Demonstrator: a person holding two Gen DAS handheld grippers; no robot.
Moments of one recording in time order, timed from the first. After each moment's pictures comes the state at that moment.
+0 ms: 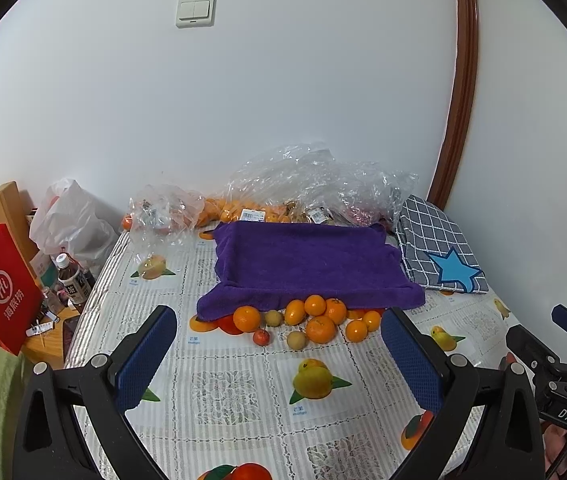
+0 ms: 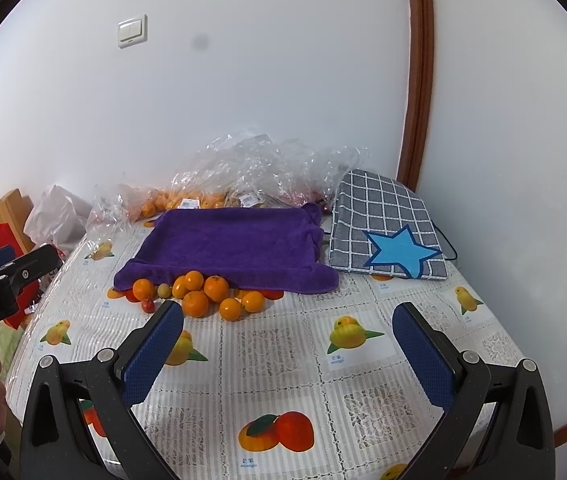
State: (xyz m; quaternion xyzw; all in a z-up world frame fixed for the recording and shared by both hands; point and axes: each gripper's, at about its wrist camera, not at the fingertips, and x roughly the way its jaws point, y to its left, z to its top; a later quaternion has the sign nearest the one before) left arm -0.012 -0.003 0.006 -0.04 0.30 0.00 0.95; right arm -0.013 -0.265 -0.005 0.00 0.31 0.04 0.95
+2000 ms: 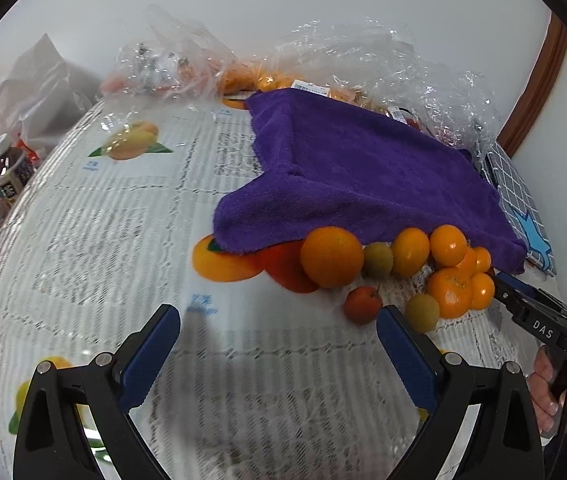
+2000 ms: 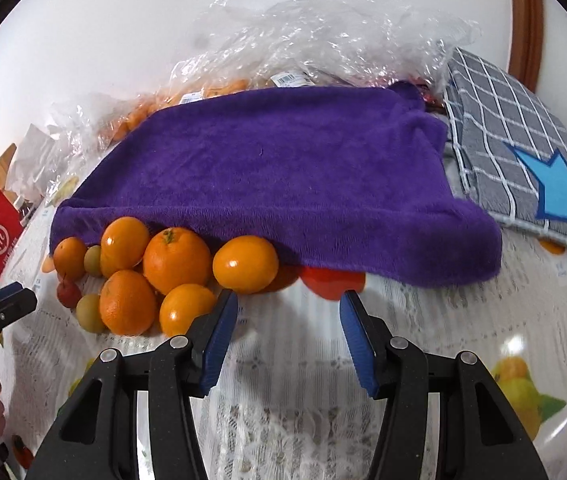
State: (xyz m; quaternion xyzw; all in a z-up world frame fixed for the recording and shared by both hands) left arm 0.118 0.072 -0.169 -0.12 0.44 0.00 0.89; right arm 0.186 -0.218 -0.188 0.01 0.44 0.15 0.88
